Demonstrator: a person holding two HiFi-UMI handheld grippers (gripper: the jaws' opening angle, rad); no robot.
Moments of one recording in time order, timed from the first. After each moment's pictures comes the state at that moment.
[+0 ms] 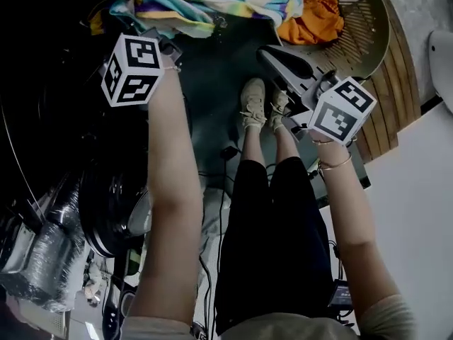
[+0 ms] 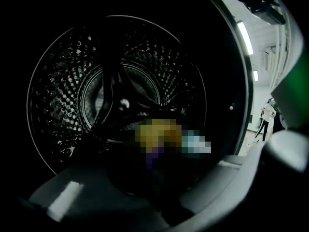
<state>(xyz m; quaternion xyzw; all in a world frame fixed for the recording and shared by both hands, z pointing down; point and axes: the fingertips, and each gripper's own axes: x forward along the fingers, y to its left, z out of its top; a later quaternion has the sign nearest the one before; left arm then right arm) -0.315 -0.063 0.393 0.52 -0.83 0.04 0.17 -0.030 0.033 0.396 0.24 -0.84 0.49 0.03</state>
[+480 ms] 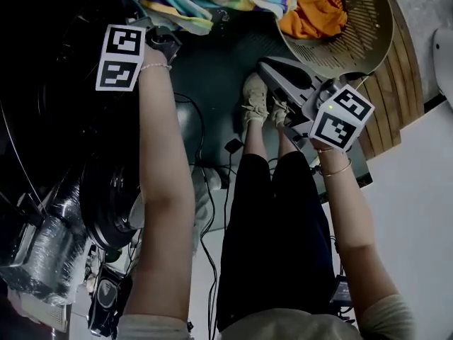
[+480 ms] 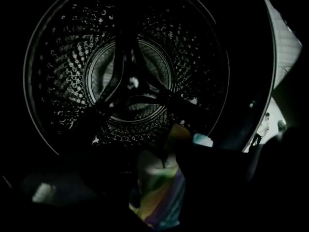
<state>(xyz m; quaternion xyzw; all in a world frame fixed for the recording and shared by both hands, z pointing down) -0.323 -0.066 0.428 0.50 -0.82 0.00 0.29 -0.027 0.065 0.393 0.21 -0.82 0.53 0.02</state>
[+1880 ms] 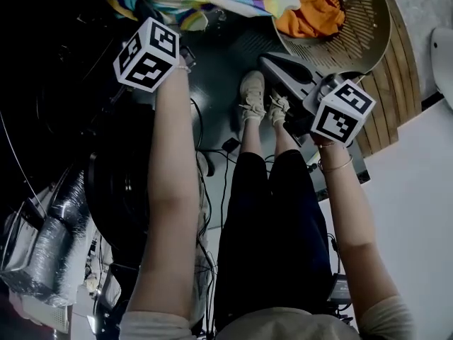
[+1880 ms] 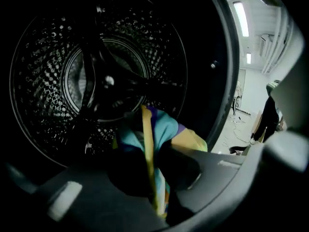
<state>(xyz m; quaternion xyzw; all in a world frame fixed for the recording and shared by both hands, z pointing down) -0.265 -0.061 0.447 0.56 -0.77 0.14 0.26 -0.023 0.055 0.395 0.21 -0.82 0.53 0.03</state>
